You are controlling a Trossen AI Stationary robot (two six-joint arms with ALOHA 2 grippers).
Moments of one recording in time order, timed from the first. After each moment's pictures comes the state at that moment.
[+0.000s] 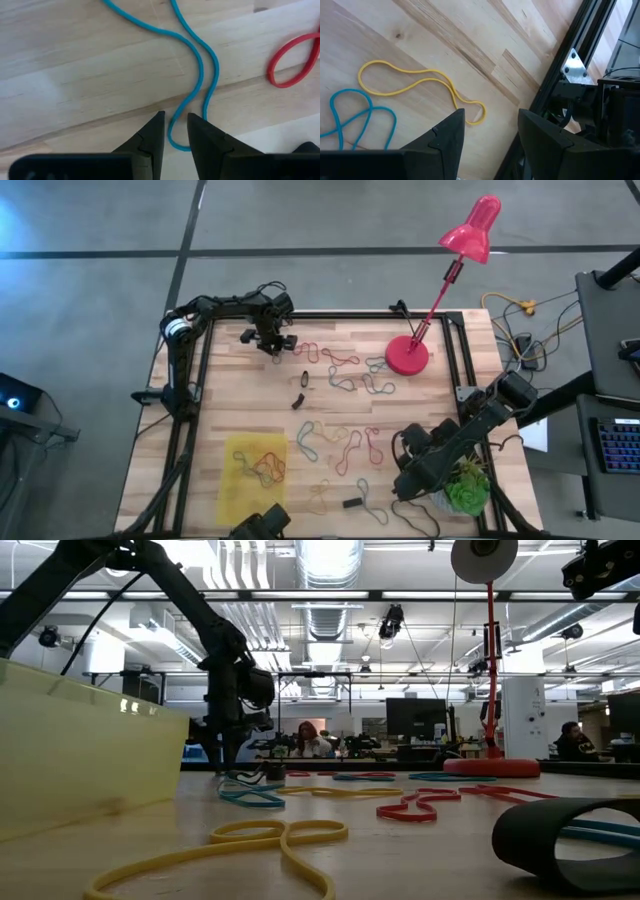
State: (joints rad) left arm 0.76 1.99 1.33 -0.93 0.20 -0.57; right arm 0.72 1.82 1.28 -1.57 0.18 1.67
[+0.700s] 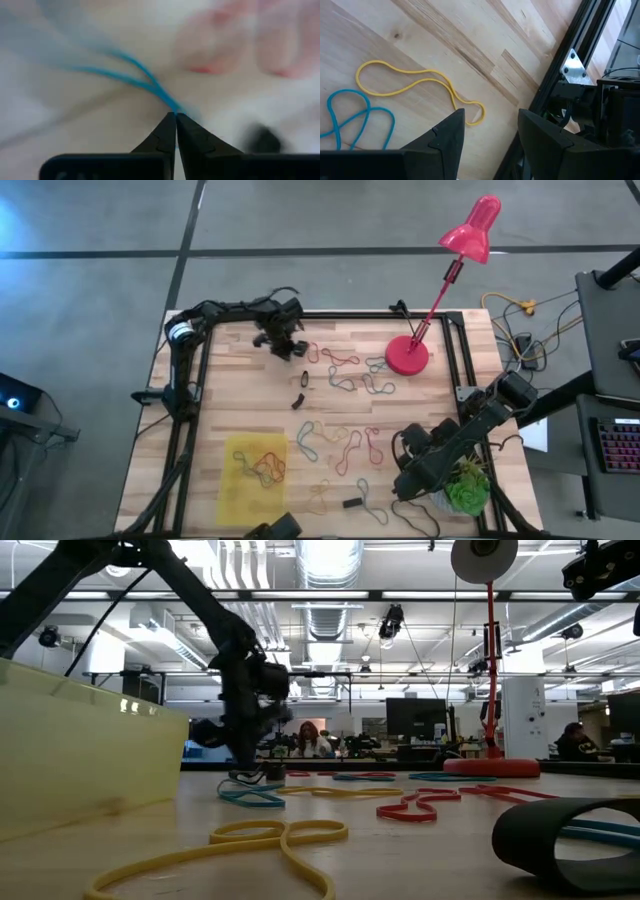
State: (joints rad) left arm 0.68 1.97 1.36 -0.85 0.29 -0.53; right arm 0.72 1.82 1.27 -1.57 0.18 1.66
